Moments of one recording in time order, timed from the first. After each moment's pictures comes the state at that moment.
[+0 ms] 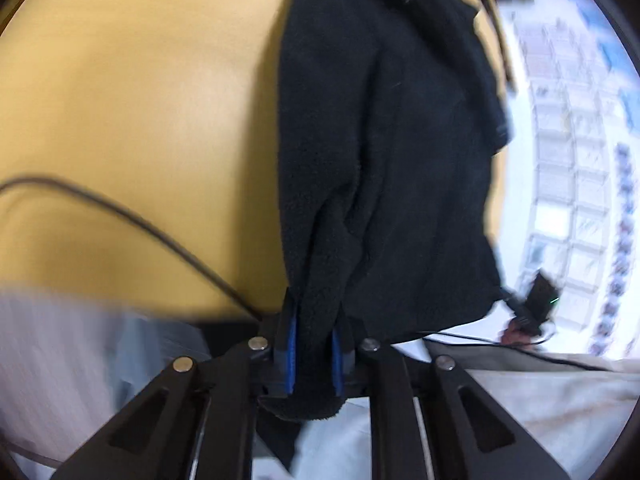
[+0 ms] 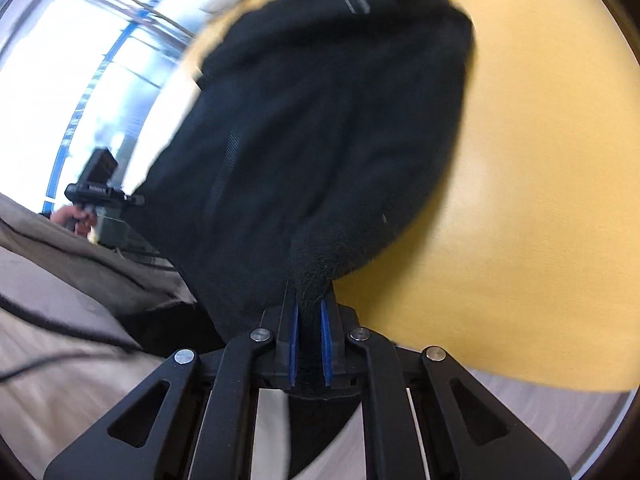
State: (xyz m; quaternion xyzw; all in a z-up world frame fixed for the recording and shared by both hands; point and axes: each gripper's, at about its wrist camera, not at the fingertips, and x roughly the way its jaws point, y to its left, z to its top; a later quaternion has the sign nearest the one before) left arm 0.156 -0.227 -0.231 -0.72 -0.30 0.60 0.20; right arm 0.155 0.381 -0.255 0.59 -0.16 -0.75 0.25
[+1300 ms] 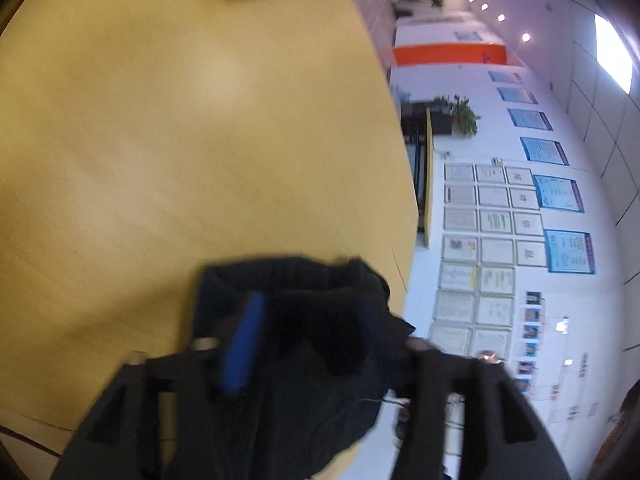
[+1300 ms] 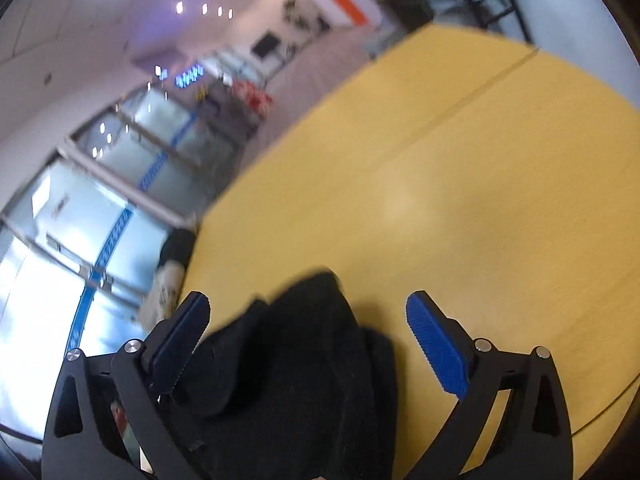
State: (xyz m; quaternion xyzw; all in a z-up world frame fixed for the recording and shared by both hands) left arm -0.374 -0.208 -0.252 -0.54 -0.45 0.68 0.20; right arm -0.258 0.527 -0.210 0.34 -0.35 -0.87 0.03
